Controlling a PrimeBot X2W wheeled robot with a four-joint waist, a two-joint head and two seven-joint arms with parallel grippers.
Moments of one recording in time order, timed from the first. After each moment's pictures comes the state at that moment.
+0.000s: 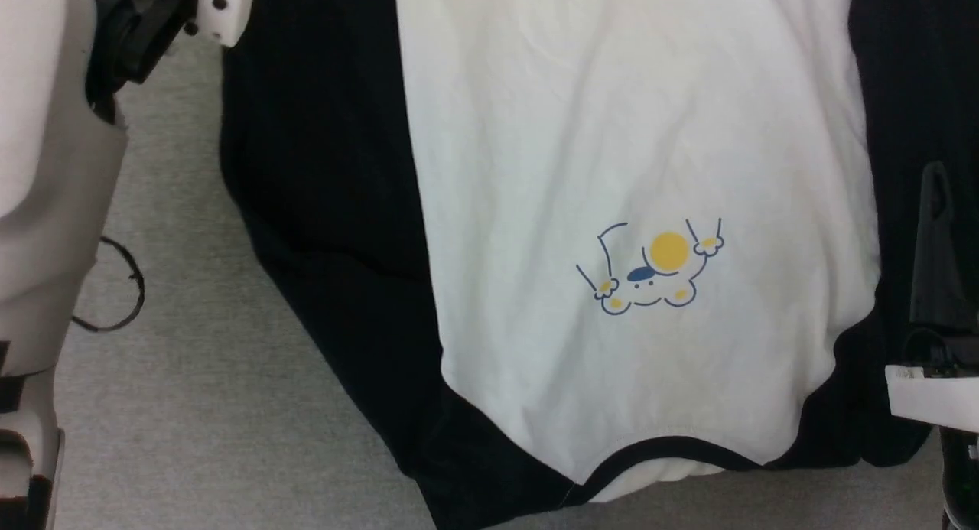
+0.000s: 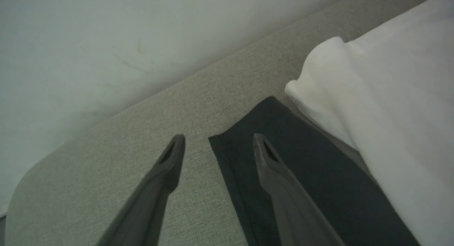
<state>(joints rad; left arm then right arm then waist) -1.18 0.49 -0.48 0.24 -0.37 -0.01 0.72 -0.06 -0.09 -0.18 -0.38 0.15 0.13 -0.07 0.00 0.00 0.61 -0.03</state>
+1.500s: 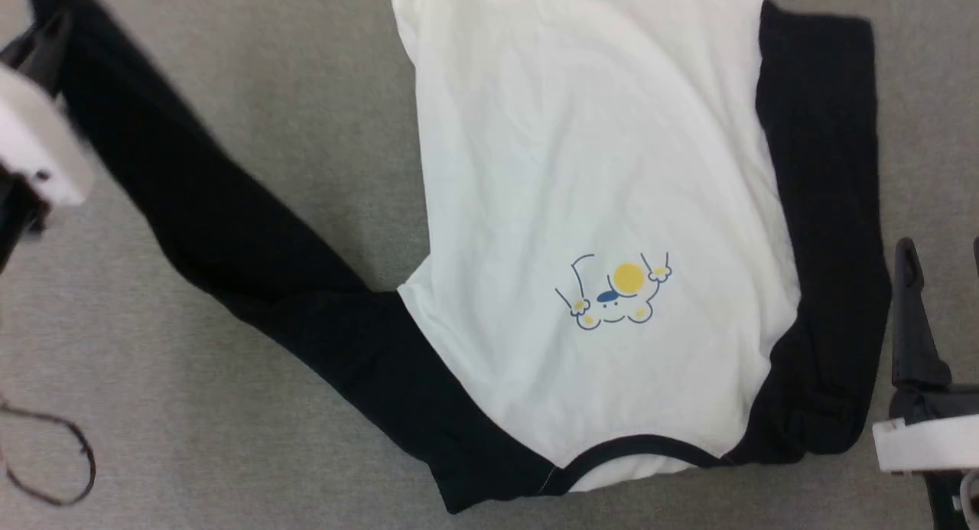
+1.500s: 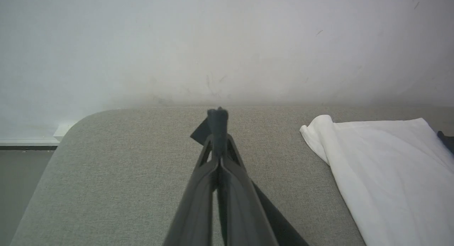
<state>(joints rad) -0.67 0.64 -0.13 0.01 -0.66 0.12 0.54 0.05 -0.06 -0.20 -0.36 0.14 0.13 -0.01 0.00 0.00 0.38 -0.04</state>
